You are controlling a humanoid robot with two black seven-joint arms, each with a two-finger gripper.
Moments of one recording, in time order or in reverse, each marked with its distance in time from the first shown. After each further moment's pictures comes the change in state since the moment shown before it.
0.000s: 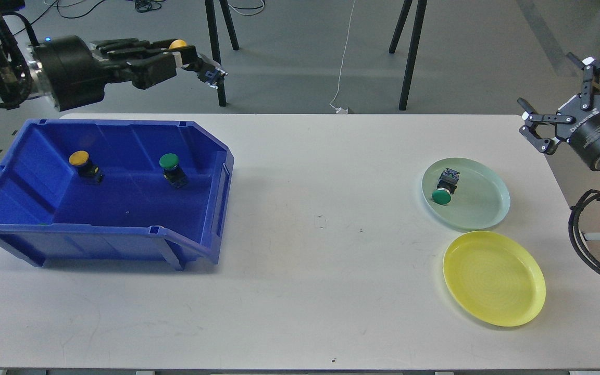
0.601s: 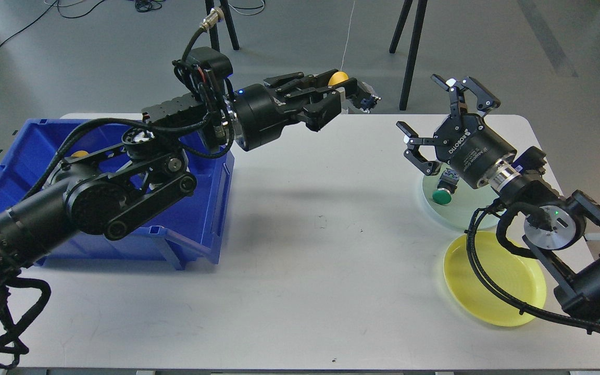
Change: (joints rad) left arm 0.049 -0.567 0.035 0.184 0.231 0.186 0.118; right arm 0.026 0.279 -0.059 0.159 -0.229 -0.075 0.004
